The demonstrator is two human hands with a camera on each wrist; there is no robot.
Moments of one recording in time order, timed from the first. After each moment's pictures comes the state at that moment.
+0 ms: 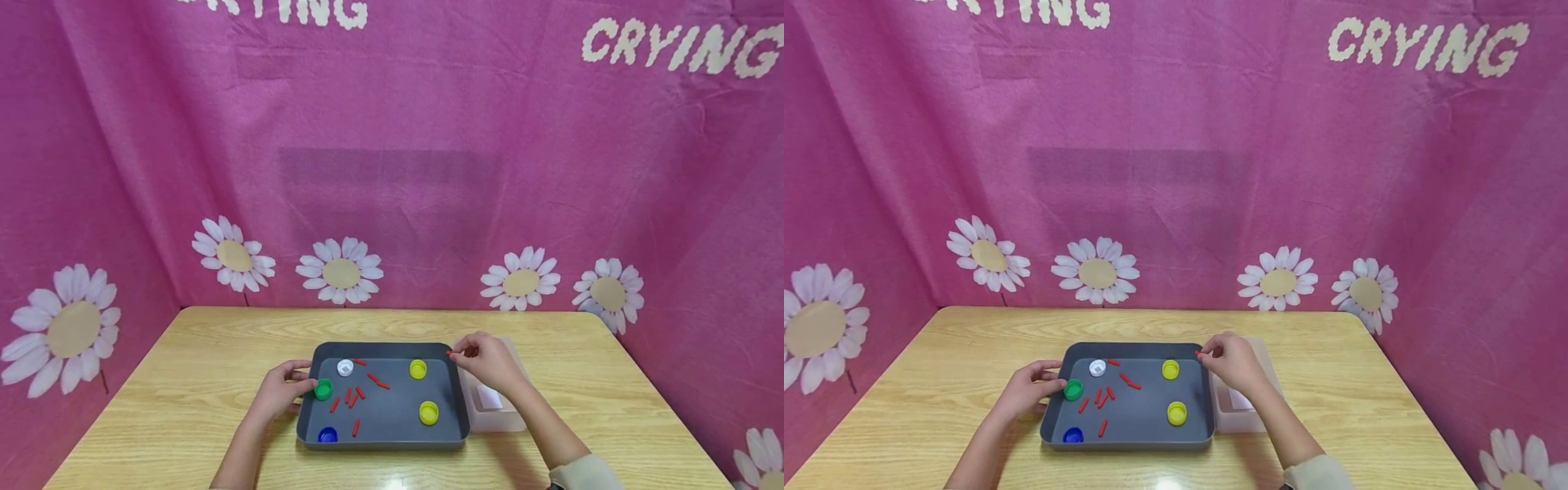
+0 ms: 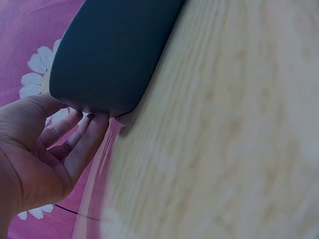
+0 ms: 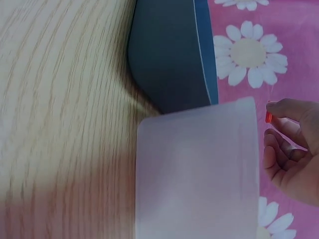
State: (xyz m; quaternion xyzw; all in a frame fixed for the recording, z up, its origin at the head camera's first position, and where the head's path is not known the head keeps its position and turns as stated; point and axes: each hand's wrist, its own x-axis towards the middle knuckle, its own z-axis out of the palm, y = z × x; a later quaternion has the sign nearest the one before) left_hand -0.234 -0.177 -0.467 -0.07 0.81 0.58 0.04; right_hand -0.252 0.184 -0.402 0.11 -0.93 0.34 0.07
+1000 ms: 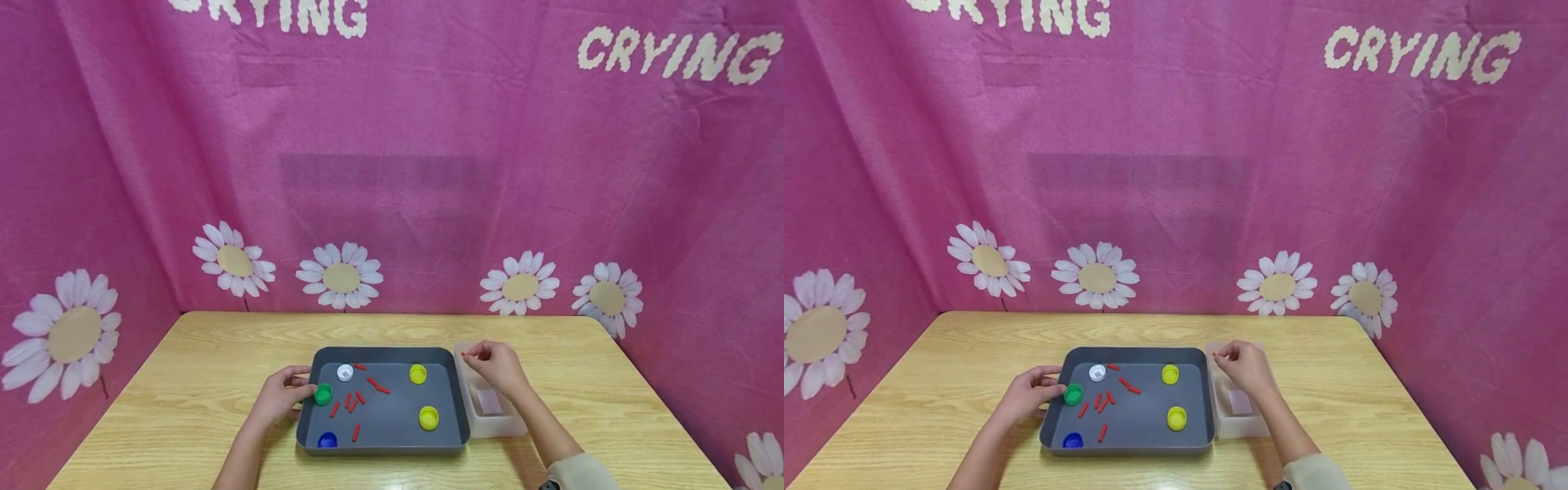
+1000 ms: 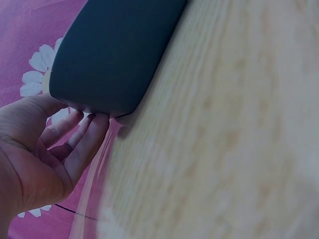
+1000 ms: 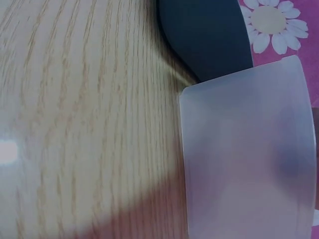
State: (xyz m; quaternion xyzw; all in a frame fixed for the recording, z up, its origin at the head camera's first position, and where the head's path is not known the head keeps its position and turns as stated) left_hand -0.236 -0.178 -0.473 -0.07 0.79 0.61 0.03; right_hand -0.268 0.208 -0.434 0.05 -0.91 0.40 0.08
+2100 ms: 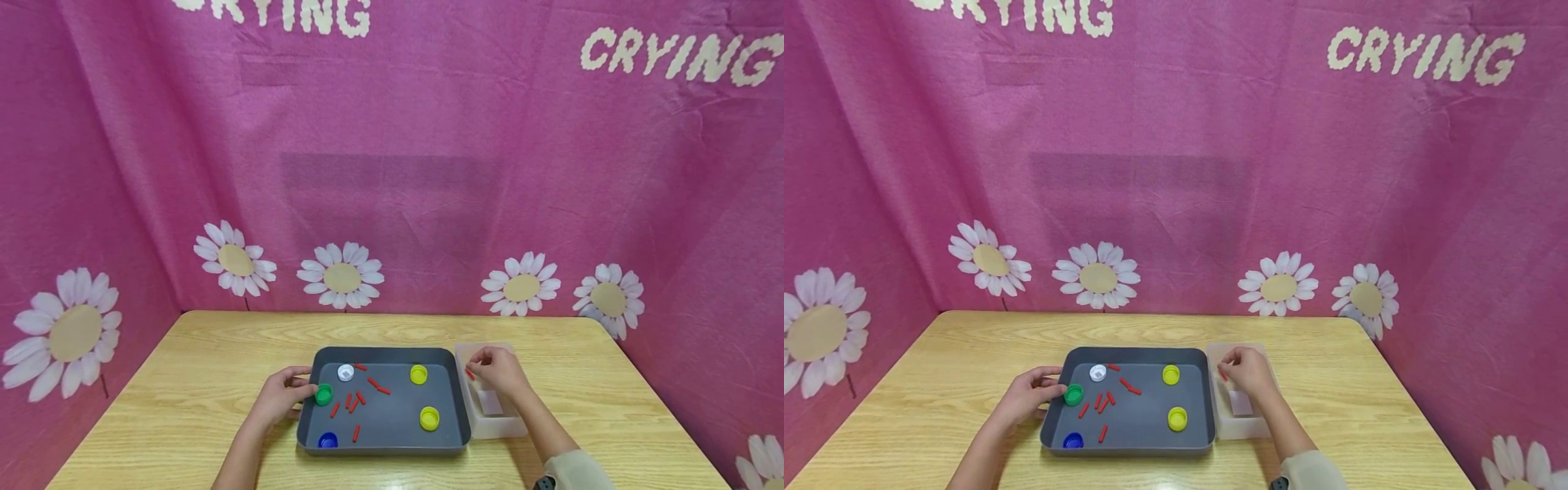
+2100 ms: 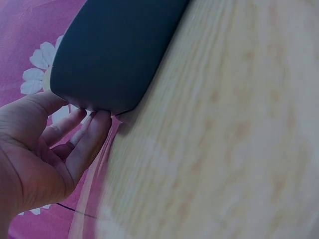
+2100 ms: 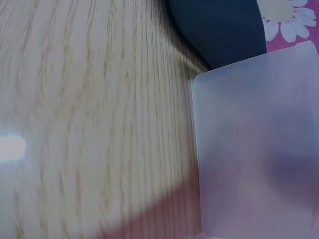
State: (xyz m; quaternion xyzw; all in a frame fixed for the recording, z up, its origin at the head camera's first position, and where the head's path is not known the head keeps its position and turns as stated) left_hand -0.236 -0.179 -0.472 -0.07 0.79 0.60 0.04; right_hand -0.274 0.212 -0.445 0.02 -0.92 0.38 0.04
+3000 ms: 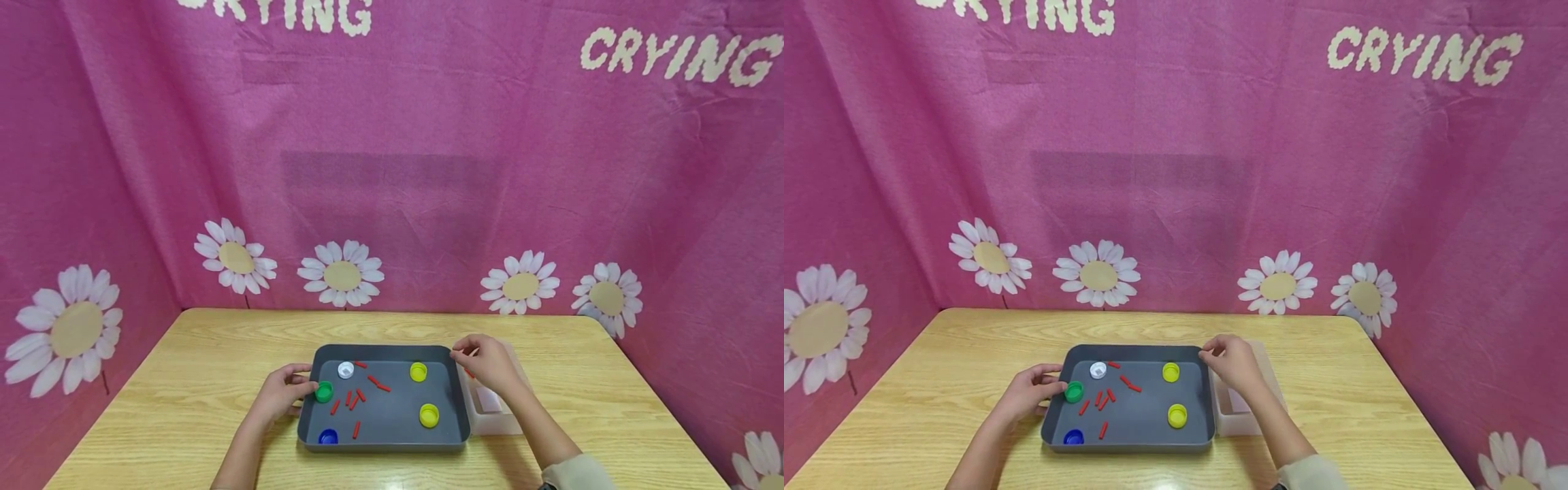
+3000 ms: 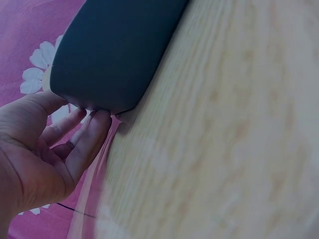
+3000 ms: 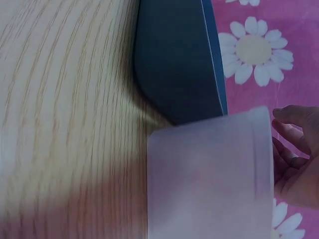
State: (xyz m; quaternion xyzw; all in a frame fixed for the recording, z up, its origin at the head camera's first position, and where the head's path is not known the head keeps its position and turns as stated) left_hand -0.235 -0.180 -0.472 -0.07 0.79 0.61 0.05; right_hand -0.258 0.183 -0.410 0.07 -0.92 0.39 0.07
